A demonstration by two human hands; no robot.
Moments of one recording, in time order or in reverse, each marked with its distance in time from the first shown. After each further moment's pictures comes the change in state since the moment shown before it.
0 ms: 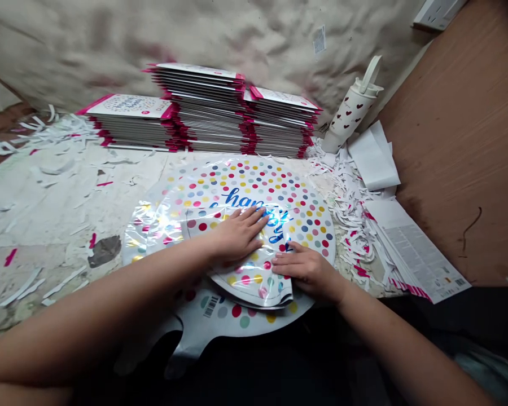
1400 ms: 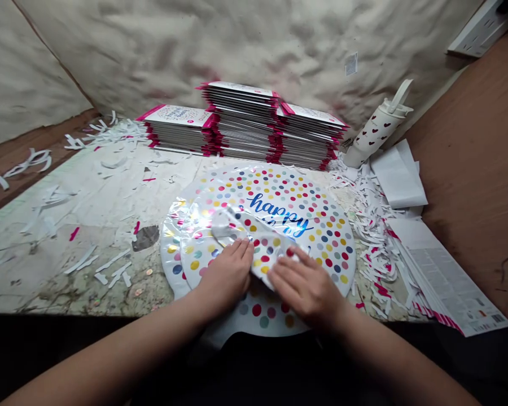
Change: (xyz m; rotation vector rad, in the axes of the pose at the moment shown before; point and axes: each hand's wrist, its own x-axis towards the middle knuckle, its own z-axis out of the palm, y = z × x) left_hand -0.087 0.039 0.027 -0.042 0.235 -0.327; right_hand 0.045 -0.056 0.003 -0.504 0.037 -0.169
